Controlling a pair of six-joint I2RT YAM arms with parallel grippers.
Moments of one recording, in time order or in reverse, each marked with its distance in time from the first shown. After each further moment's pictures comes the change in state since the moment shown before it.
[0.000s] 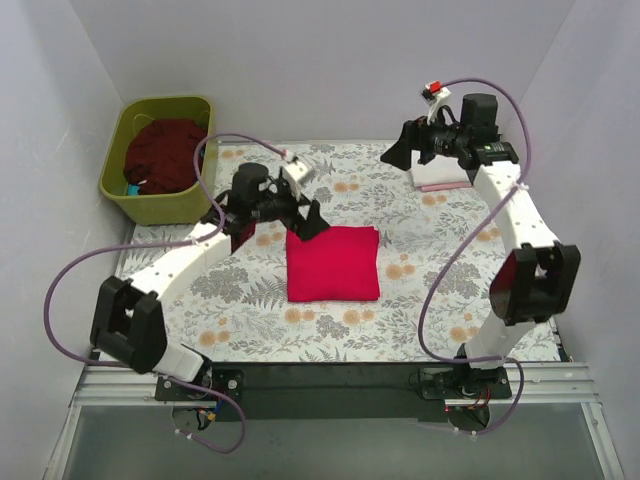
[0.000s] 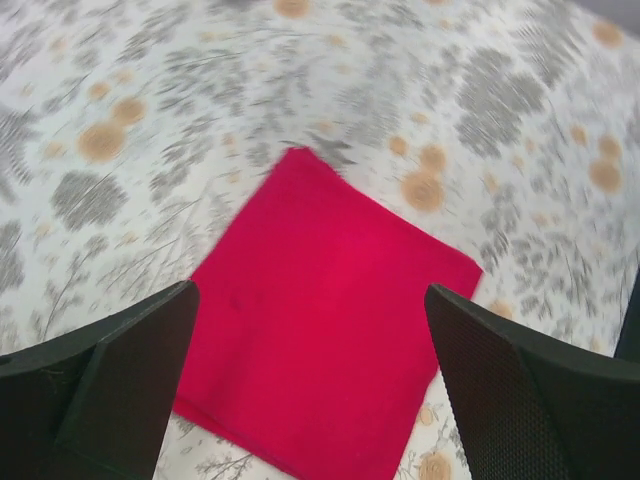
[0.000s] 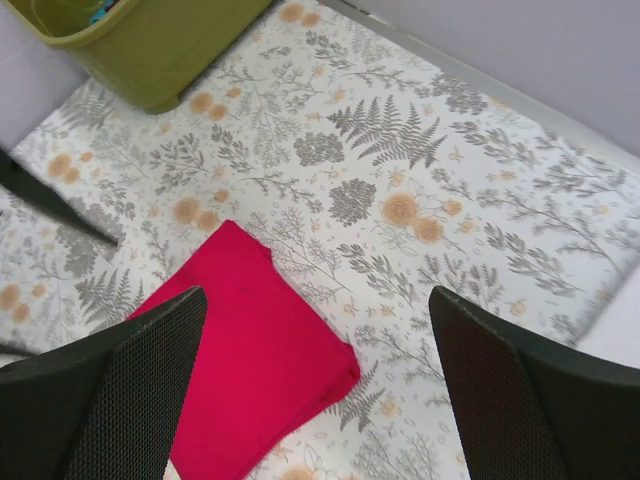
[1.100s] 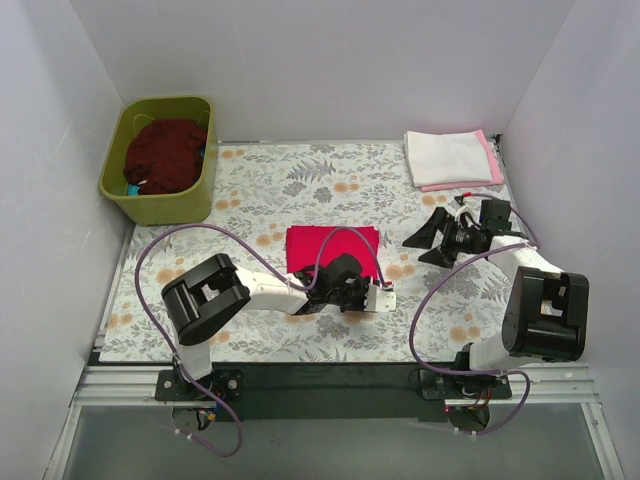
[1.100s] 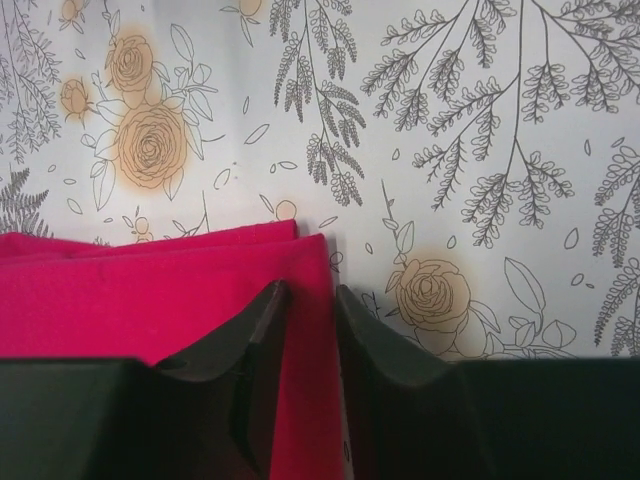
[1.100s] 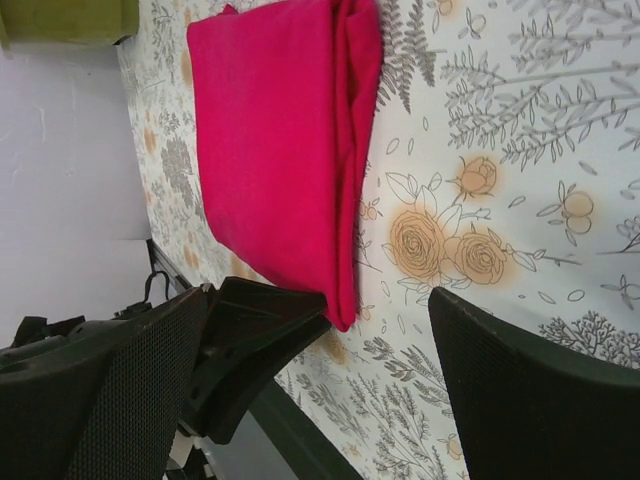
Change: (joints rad) left arm -0.612 0.334 -0.211 0.297 -0.305 0.623; right arm -0.246 -0.276 -0.834 0.057 -0.091 0.389
